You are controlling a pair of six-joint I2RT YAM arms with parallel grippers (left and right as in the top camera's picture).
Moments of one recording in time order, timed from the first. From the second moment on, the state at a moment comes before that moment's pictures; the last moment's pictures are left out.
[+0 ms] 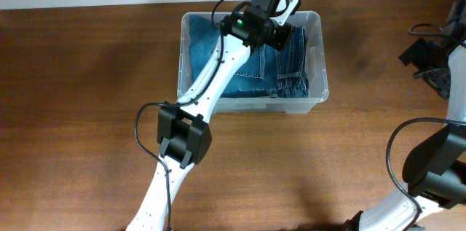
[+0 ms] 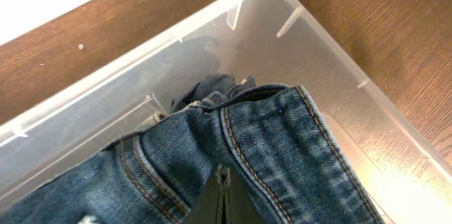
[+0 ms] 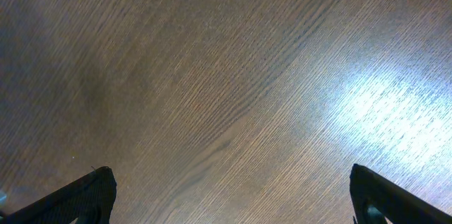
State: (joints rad) left arm -0.57 2.60 2.64 -0.85 0.22 0.00; right arm -0.45 1.92 1.81 -1.17 0.13 0.48
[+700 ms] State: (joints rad) left arm -0.58 2.70 2.68 -0.83 0.23 -0.02; right arm -0.45 1.92 1.81 -1.17 0.13 0.48
